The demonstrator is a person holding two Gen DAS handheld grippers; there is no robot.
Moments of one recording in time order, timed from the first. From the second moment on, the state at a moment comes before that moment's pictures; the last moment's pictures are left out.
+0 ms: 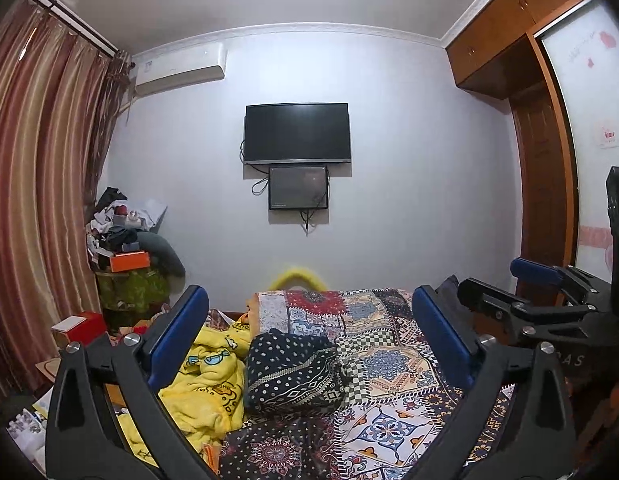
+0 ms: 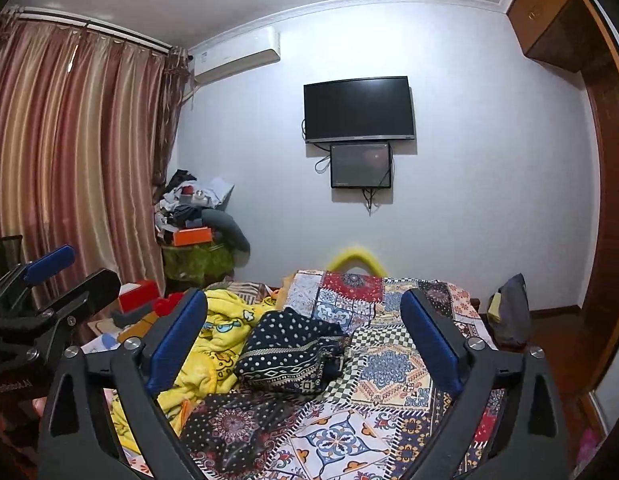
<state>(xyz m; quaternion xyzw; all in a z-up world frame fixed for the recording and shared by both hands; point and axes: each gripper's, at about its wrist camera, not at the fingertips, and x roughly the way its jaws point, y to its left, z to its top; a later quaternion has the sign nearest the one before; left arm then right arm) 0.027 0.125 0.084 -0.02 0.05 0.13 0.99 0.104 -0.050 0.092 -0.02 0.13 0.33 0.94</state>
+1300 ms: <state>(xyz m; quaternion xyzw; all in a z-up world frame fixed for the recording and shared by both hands) 0.038 0.124 0.076 -0.04 0.06 0.13 0.99 0.104 -0.064 0.097 -0.01 0.14 0.31 0.94</state>
